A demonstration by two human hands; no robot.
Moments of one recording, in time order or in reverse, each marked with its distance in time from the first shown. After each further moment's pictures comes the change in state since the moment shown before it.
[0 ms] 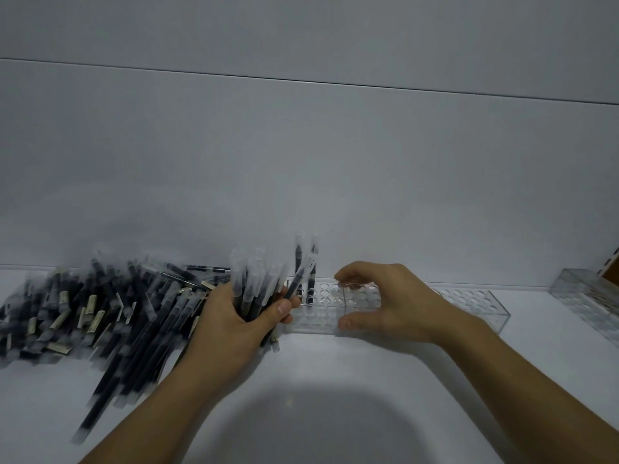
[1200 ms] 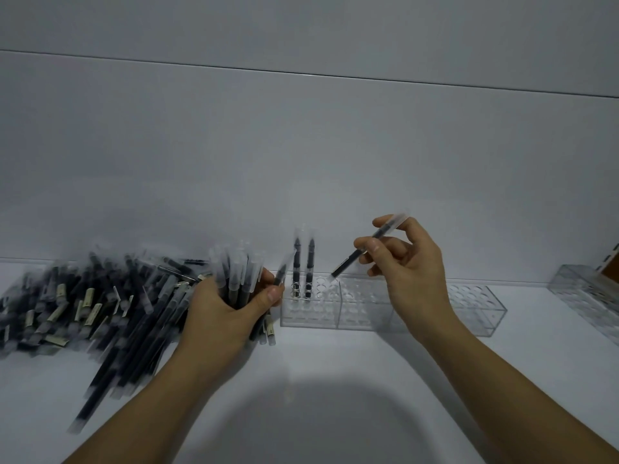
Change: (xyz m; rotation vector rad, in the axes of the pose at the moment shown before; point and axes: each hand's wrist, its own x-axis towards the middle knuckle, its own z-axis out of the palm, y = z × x) left_hand 0.004 -0.002 0.000 -0.085 0.117 0.039; right_hand -0.003 -0.031 0.001 0.840 0.602 0.139
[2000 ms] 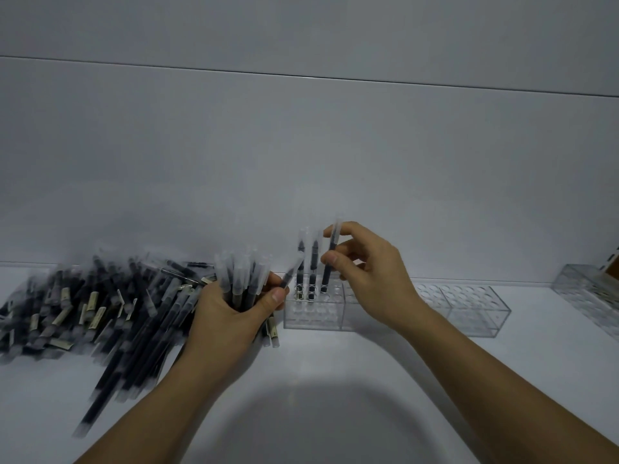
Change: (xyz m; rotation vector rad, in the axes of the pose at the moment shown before) left_hand 0.001 -0.010 0.001 -0.048 0.021 -0.026; right_hand 0.014 0.019 0.024 -0.330 -0.254 -0.144
